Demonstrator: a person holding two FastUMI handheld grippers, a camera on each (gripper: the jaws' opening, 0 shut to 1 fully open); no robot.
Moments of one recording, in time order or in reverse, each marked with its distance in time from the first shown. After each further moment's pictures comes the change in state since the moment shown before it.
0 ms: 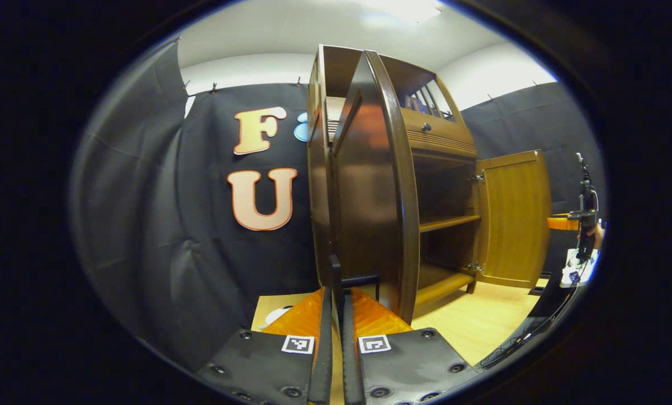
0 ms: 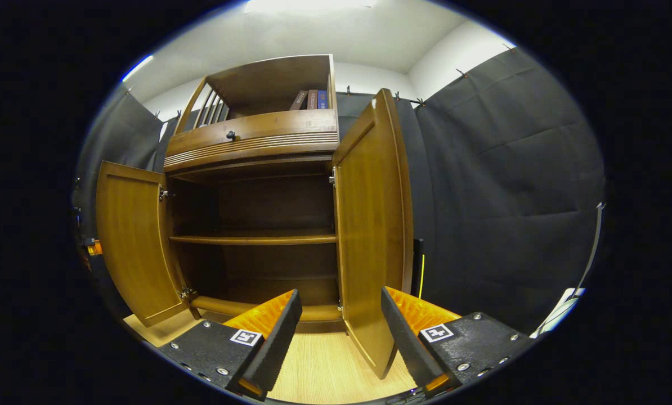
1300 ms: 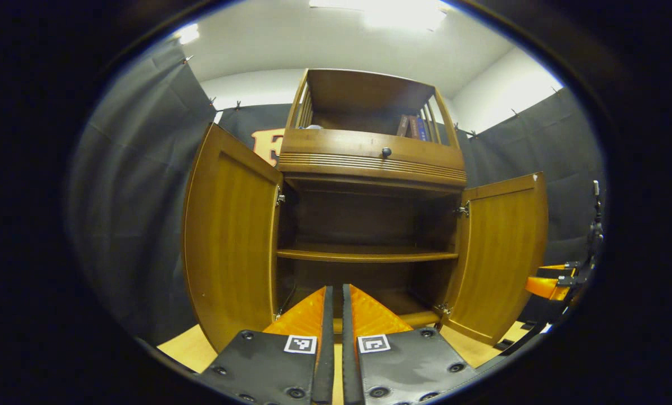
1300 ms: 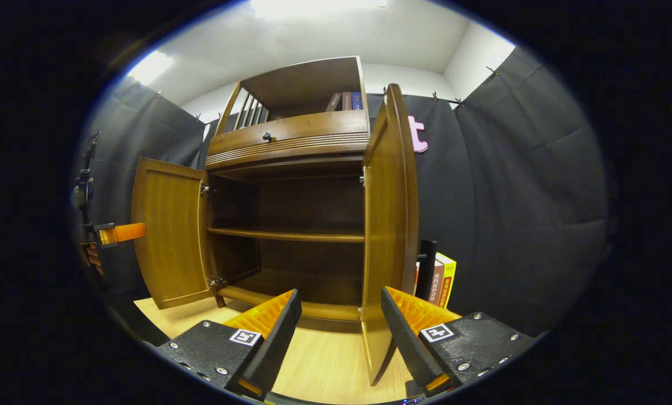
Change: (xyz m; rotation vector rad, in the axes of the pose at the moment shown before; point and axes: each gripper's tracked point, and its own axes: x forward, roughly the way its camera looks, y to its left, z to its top) left arm -0.002 -0.228 0.050 -0.122 -0.106 0.314; right arm -0.007 -0.026 -0.006 -0.025 -0.024 0.252
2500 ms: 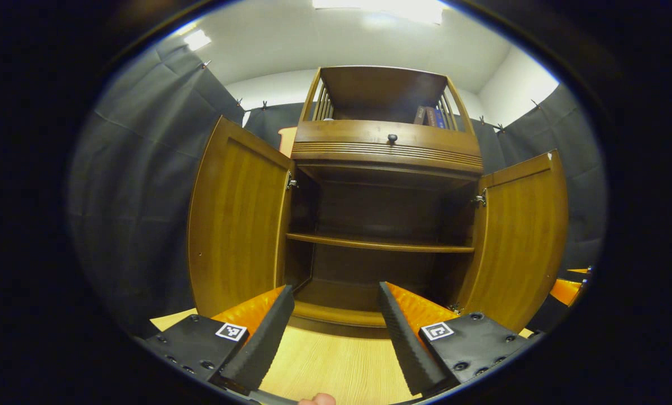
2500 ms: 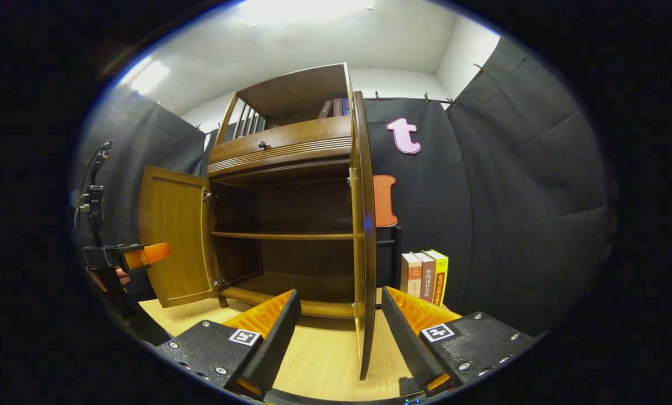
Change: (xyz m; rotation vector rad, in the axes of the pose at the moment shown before) left arm -0.022 -0.041 -0.034 0.019 0.000 0.157; right arm -0.025 -0.020 -0.008 0.033 -0.043 0.036
